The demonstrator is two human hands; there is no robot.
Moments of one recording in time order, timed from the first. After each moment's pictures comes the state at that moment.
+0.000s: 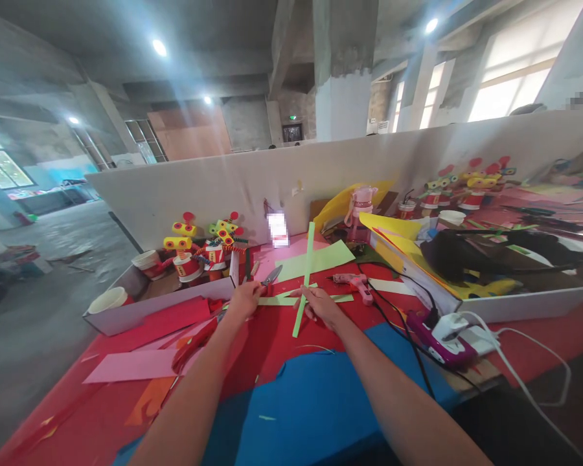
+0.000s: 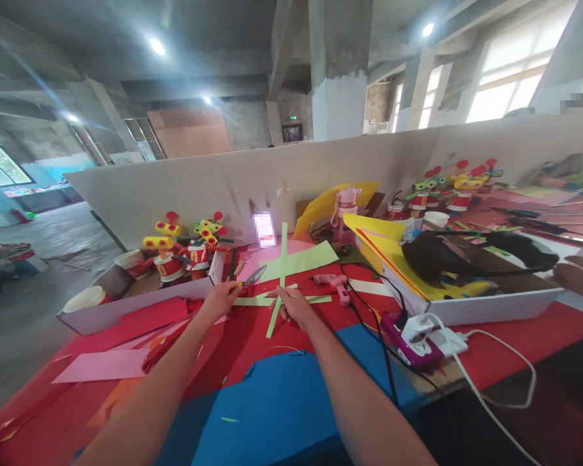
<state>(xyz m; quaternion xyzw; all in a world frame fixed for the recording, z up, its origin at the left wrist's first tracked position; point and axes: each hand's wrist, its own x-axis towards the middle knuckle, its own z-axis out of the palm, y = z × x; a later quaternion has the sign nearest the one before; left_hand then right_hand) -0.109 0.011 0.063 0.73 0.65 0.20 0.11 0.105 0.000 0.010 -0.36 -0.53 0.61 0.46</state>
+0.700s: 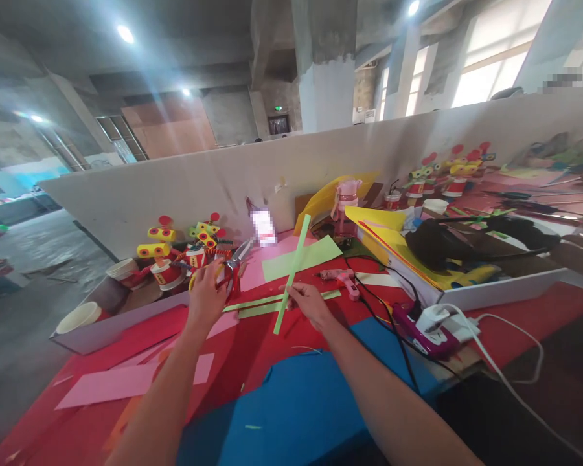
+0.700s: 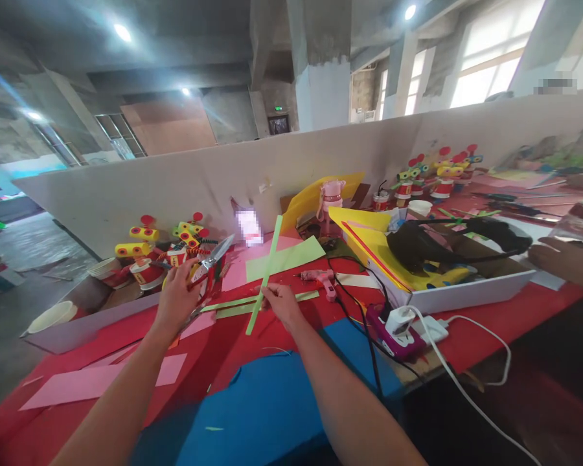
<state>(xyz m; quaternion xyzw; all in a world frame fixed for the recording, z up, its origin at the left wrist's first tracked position) -0.128 0.003 0.103 0.70 0.64 0.32 -0.08 0.109 -0.002 0.020 -0.34 -0.48 0.59 0.55</state>
